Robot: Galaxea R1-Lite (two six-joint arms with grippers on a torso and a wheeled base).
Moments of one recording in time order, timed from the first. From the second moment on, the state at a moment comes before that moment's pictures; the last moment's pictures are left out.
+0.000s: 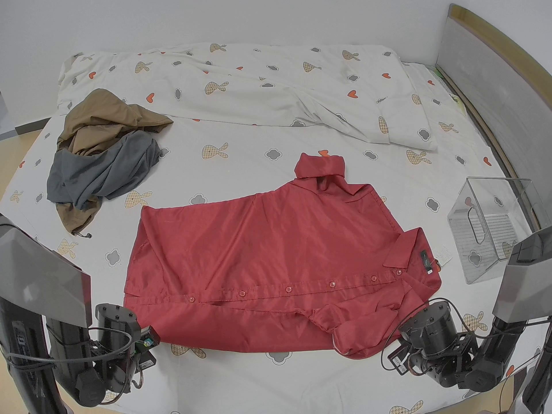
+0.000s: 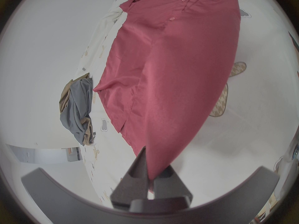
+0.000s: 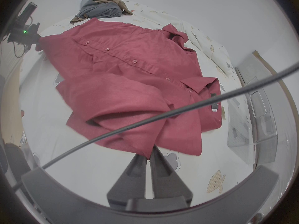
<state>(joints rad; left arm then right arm) -0.35 2.20 -0.02 -1.45 0.52 0.83 0.66 2.06 -0.20 -1.03 -0.49 -0.13</state>
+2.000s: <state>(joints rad) -0.33 2.30 -0.02 -1.55 0.52 0.82 0.04 1.93 -0.65 -0.42 0.49 0.02</state>
